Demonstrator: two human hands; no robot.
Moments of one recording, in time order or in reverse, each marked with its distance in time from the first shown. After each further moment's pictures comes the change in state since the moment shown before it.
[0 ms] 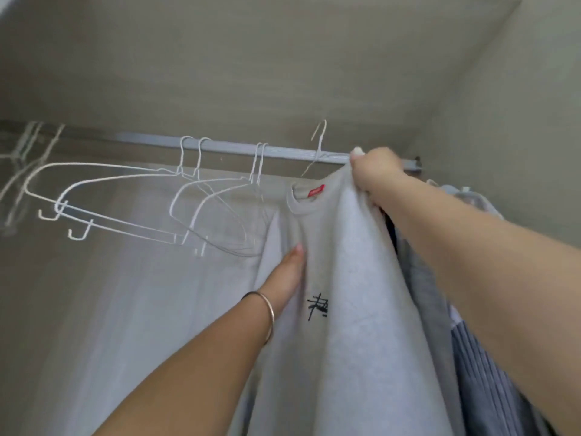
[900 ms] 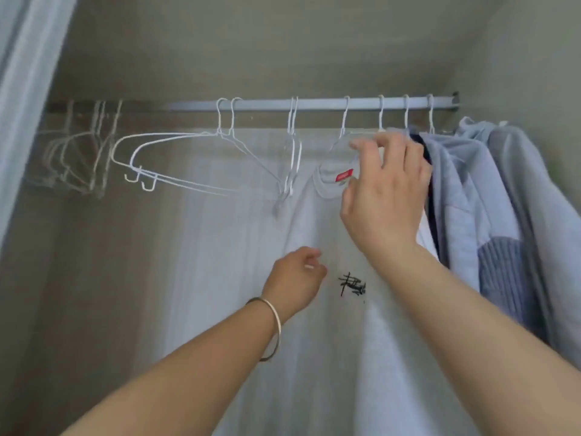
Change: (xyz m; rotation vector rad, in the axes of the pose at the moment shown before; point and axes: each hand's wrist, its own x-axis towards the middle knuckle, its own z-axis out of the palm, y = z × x) left_hand -0.120 -0.017 -0.014 0.494 0.162 -0.028; right_hand -0.132 0.050 0.030 -0.228 0.514 -0.631
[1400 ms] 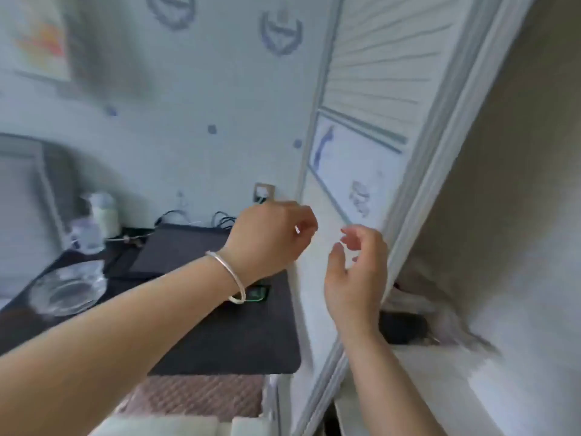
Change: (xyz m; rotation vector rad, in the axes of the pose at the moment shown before) left_hand -0.446 -0.010 -0.208 1.328 0.477 -0.664; right_hand -0.285 -0.325 -0.225 1.728 -0.840 0.507
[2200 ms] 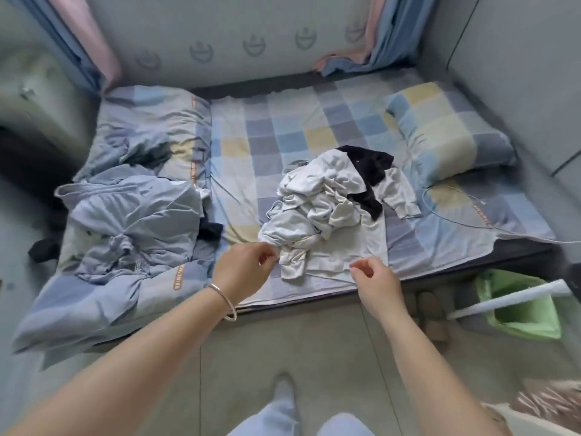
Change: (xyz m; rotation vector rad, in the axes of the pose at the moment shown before) left_hand -0.775 -0.217 -0.311 0.407 0.212 -1.815; right_hand -0.571 -0.457 0.273 0.344 -1.965 -0.033
